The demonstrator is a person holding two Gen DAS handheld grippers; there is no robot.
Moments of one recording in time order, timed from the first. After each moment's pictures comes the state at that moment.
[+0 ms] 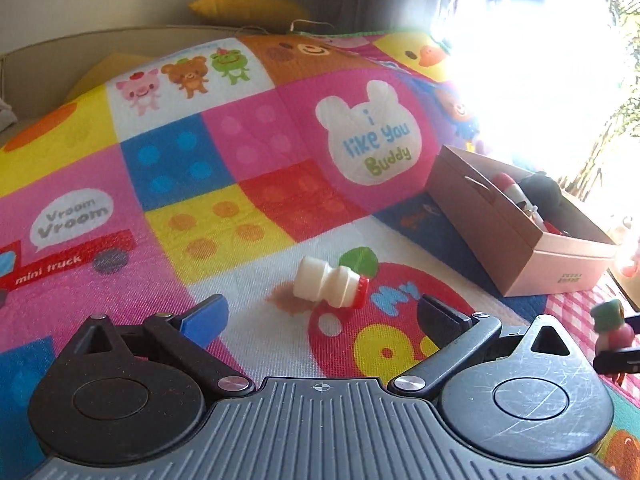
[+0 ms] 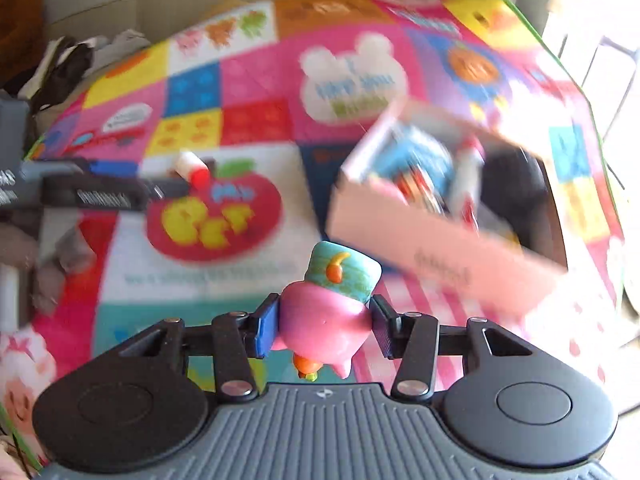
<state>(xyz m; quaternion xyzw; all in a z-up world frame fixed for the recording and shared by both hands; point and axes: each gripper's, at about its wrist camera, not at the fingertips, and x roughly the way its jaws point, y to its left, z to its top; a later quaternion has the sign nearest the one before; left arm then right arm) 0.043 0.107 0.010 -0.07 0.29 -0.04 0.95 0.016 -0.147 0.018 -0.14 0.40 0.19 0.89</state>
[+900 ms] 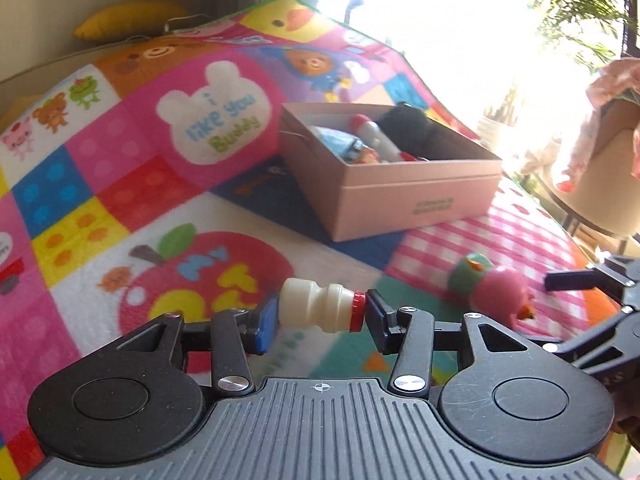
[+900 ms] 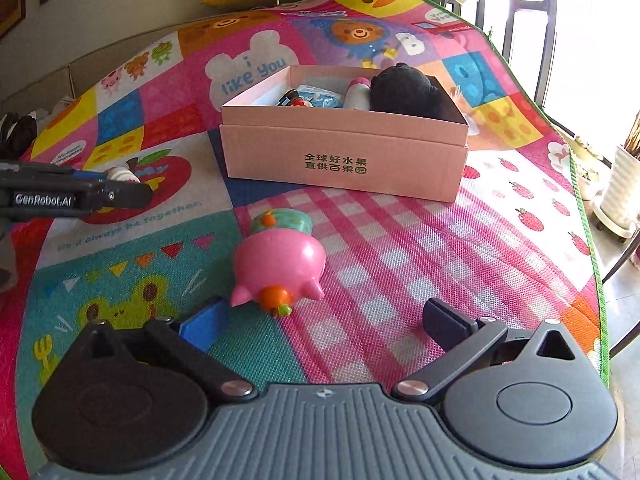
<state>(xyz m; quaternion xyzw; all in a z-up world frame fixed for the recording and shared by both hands) 0.009 -0.018 0.019 0.02 0.32 -0.15 0.94 -0.021 -0.218 -0.041 -0.04 0.35 0.13 0.93</state>
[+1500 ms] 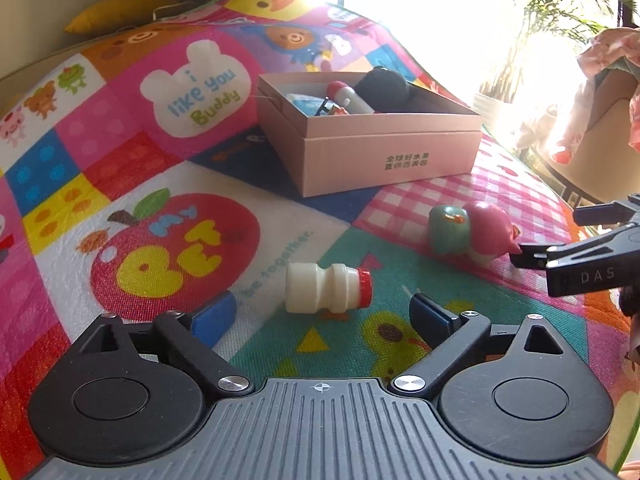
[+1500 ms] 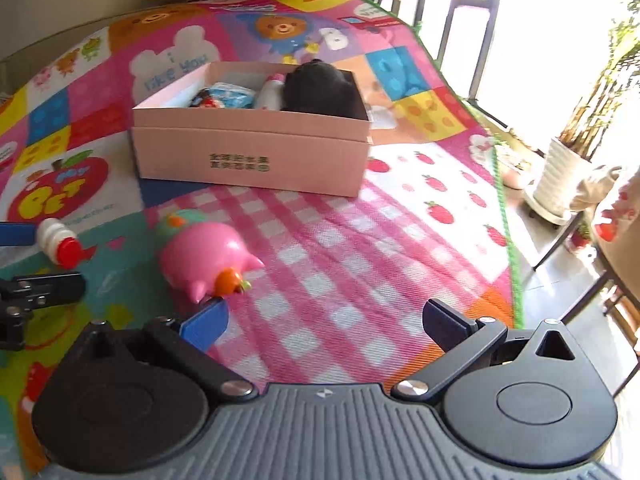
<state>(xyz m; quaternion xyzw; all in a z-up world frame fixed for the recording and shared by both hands) -0.009 -0.036 0.001 0.04 0.34 -0.14 0.93 -0.018 -0.241 -0.034 -0.07 0.36 0.00 0.93</state>
